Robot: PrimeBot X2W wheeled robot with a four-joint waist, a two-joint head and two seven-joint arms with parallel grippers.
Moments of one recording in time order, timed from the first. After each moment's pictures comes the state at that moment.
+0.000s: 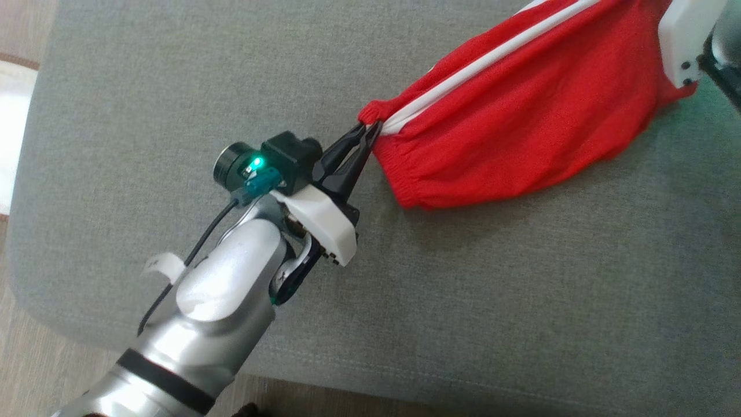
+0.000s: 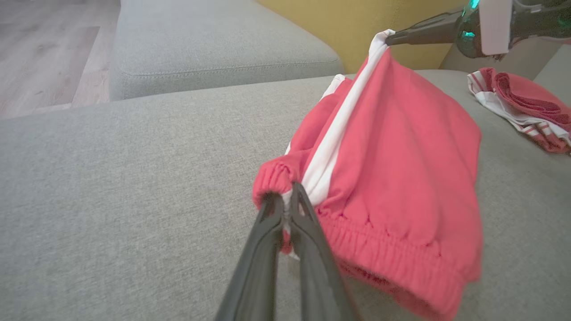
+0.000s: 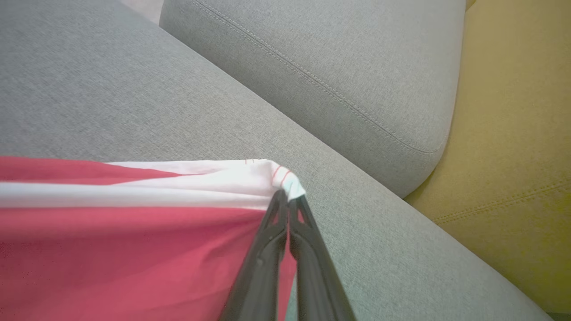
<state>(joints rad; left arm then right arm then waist) -0.68 0.15 -0.80 0.49 -0.48 -0.06 -0.25 -1.10 -0.50 0.63 0.75 0.31 0.13 0.35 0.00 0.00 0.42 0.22</state>
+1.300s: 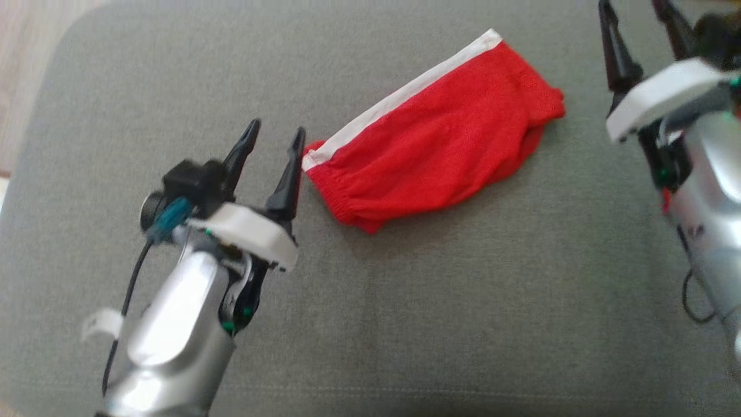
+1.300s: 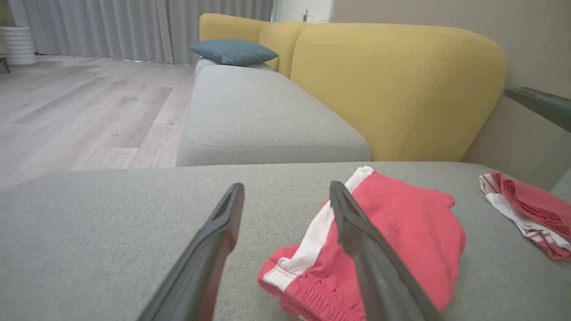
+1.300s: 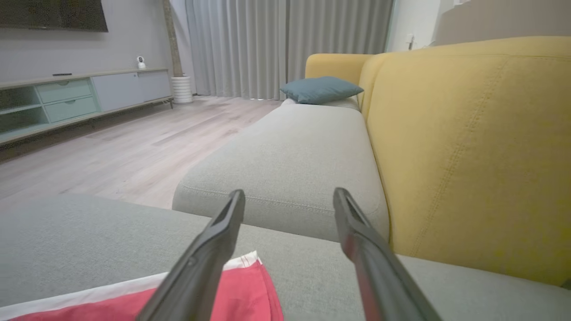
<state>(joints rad) -0.50 0.14 -0.49 0.42 -0.42 0.00 -0.25 -0.95 -0.33 0.47 0.93 0.46 0.13 -0.24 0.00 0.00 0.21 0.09</state>
